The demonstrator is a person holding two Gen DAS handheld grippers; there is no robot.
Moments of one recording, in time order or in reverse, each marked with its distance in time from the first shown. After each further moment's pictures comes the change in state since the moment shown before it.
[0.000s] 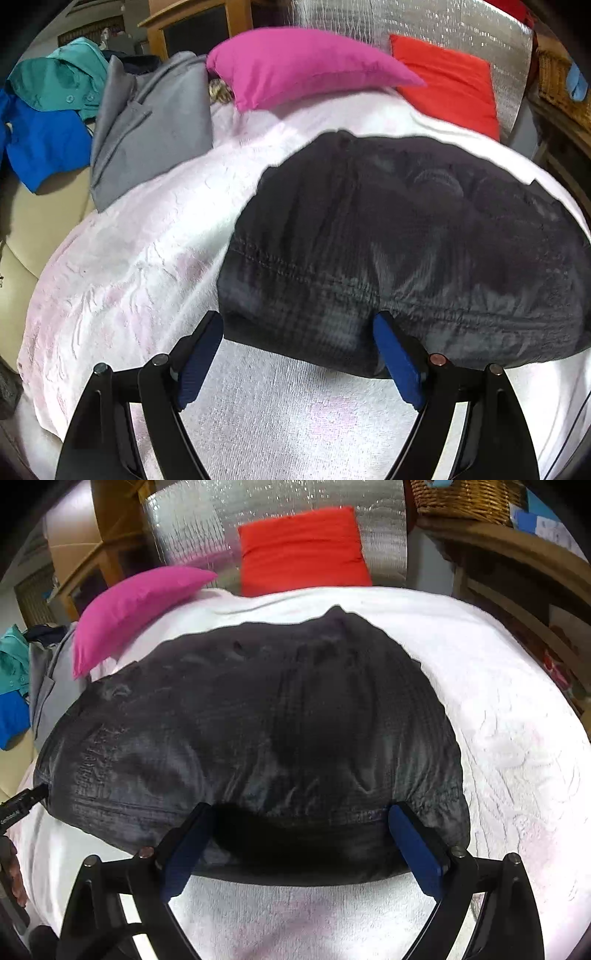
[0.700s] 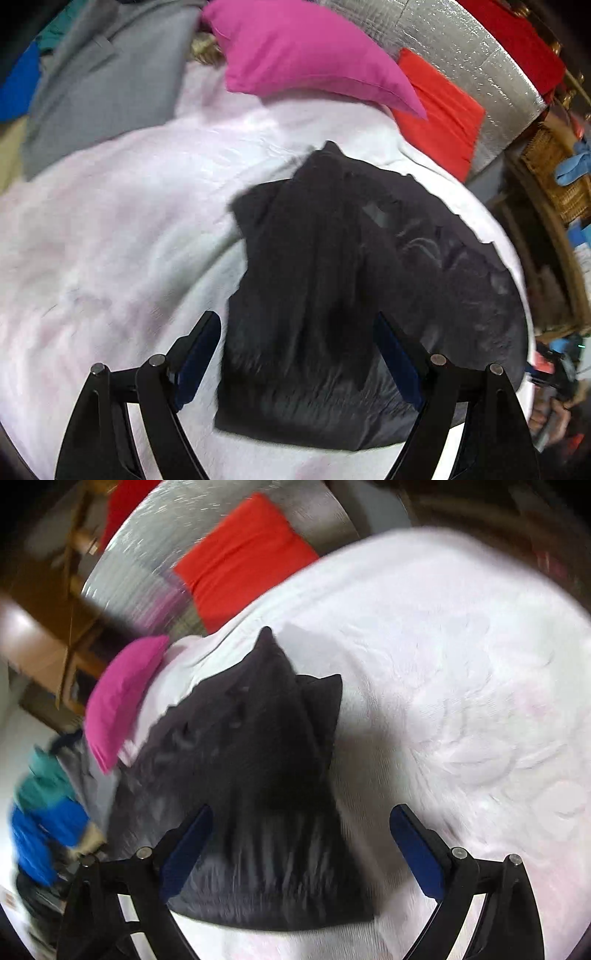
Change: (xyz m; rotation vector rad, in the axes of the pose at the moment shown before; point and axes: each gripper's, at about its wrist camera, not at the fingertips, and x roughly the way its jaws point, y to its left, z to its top) left arm 0.047 0.059 0.071 -0.190 0.131 -0.395; right arm 0.029 -0.140 0.060 0.430 0.124 0.329
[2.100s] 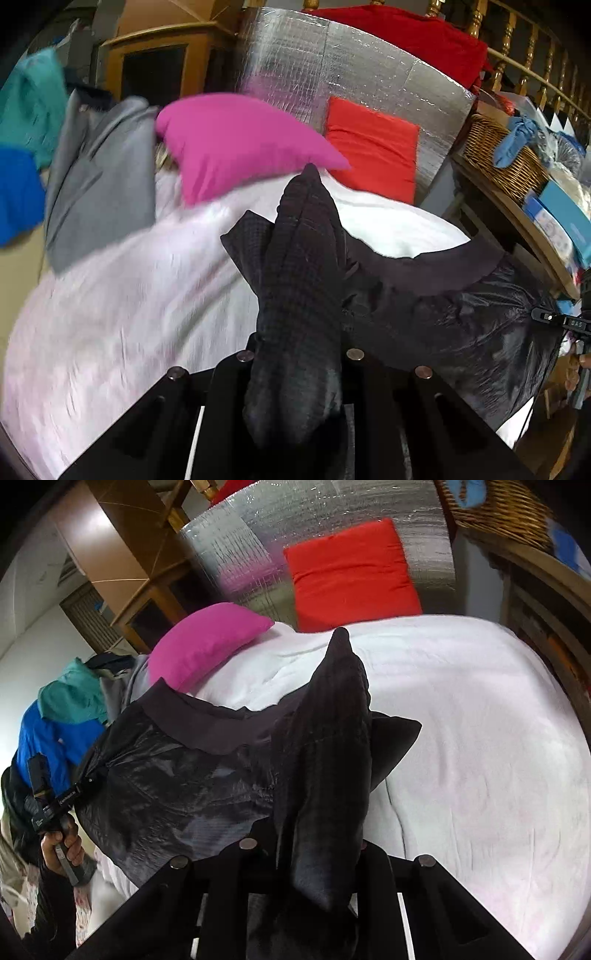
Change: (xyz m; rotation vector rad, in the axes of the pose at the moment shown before) left arm -0.113 -0.072 -0.034 0.201 -0.212 -0.008; right arm -0.080 0.139 -0.040 -0.401 0.019 -0.032
